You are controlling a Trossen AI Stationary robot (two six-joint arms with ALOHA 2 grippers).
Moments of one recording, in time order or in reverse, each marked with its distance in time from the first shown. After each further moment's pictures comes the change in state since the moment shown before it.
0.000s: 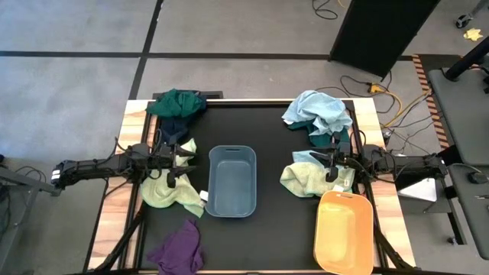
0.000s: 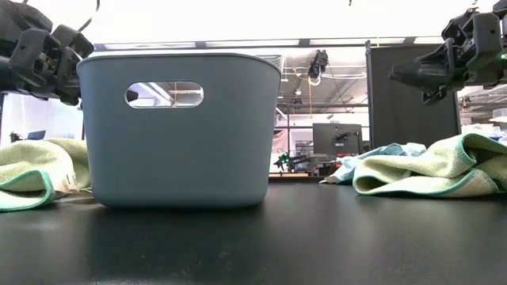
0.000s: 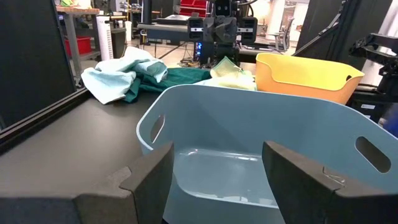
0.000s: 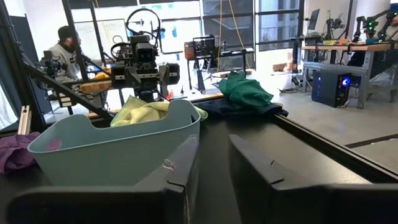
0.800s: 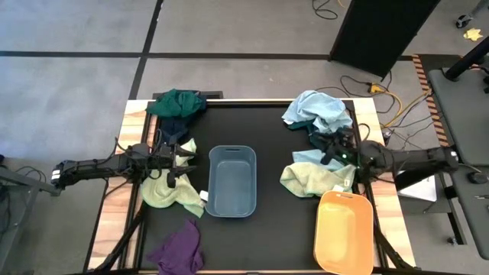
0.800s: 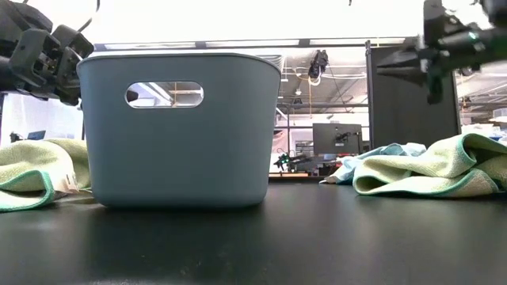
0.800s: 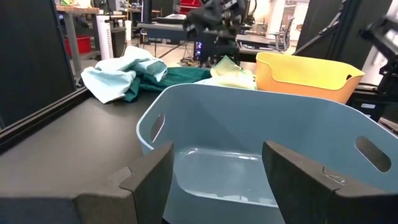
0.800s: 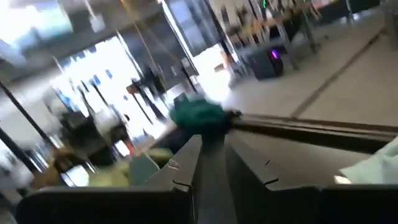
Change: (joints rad) left arm 0.000 0.000 0.000 -0.002 0.000 0.000; right arm 0.000 0.387 0.160 0.135 0.334 0.368
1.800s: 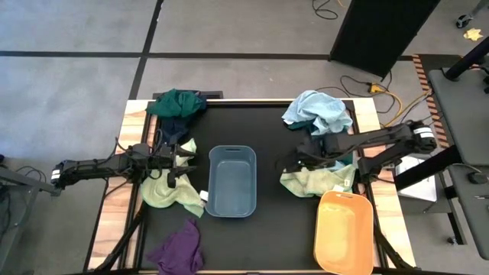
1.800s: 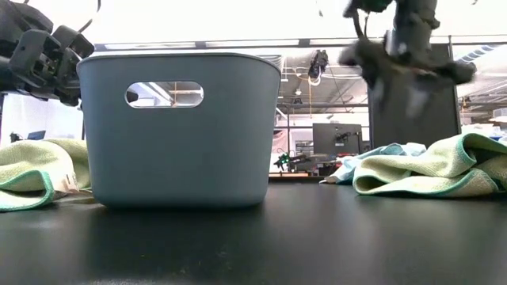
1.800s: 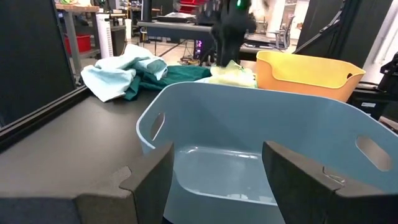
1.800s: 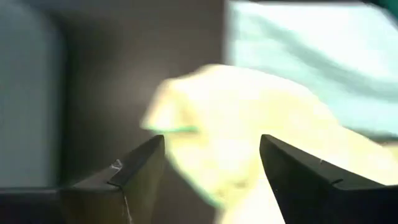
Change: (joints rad) left arm 0.000 0.007 0.000 -0.001 0.000 0.000; right arm 0.035 0.954 0.848 -1.238 -0.441 0.996
